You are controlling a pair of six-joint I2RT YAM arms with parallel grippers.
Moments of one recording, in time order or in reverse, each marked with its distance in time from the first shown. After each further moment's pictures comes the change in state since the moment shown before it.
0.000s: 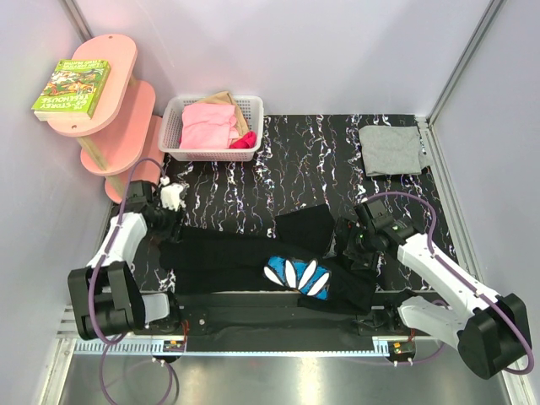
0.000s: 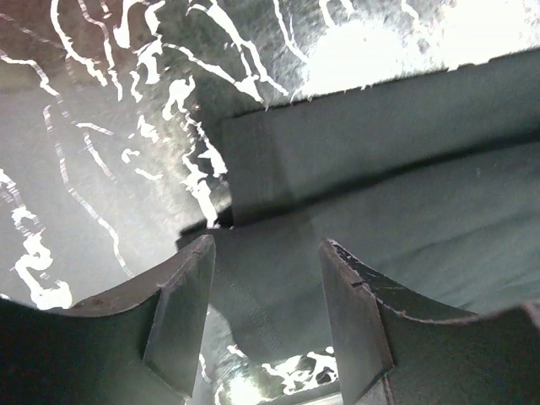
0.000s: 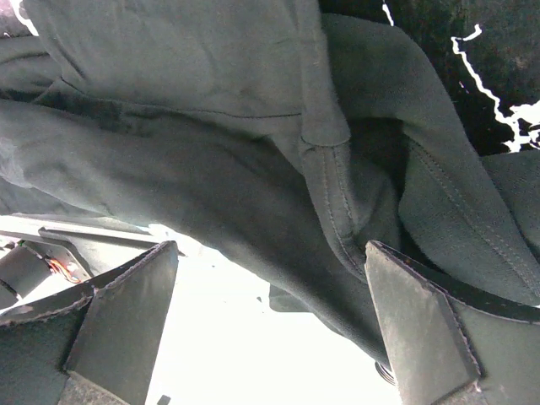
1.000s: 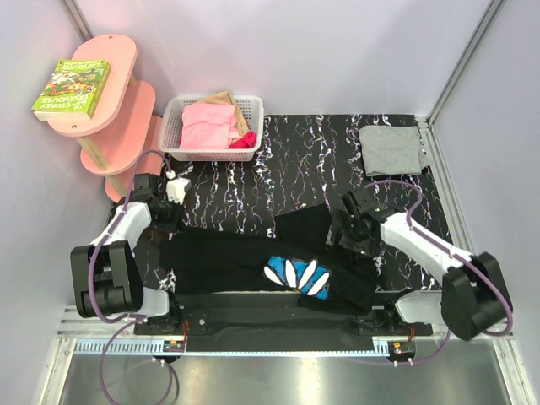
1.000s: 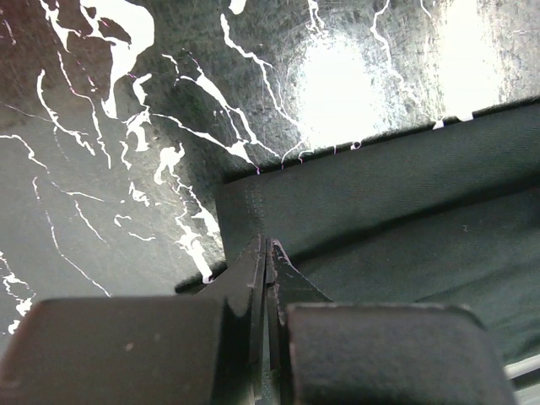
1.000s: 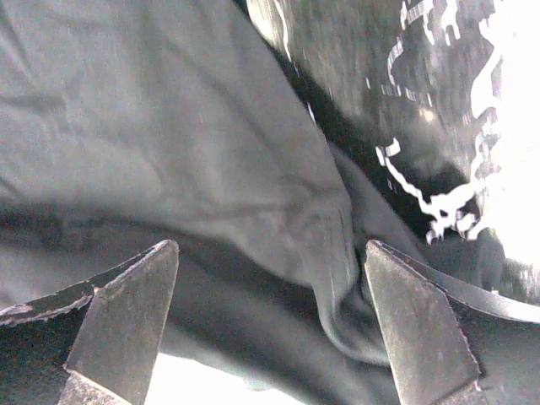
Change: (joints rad) left arm -0.040 0.145 0.058 0.075 0.035 -0.036; right arm 0.001 0.229 0.079 0.040 0.190 -0.044
